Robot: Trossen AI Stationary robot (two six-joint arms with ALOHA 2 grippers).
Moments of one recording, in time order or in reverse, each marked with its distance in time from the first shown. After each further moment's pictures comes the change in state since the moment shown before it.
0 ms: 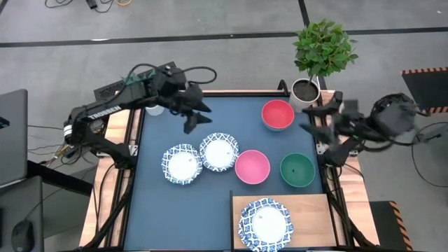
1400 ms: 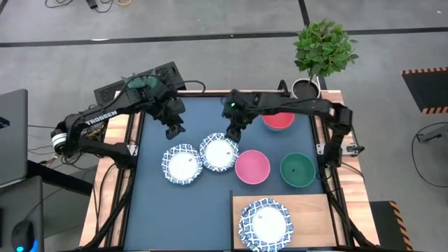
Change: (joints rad) left arm 0.196 -0.164 -0.396 -0.195 -0.007 0.116; right arm -0.971 0.866 -0.001 0.033 -1.290 -0.056
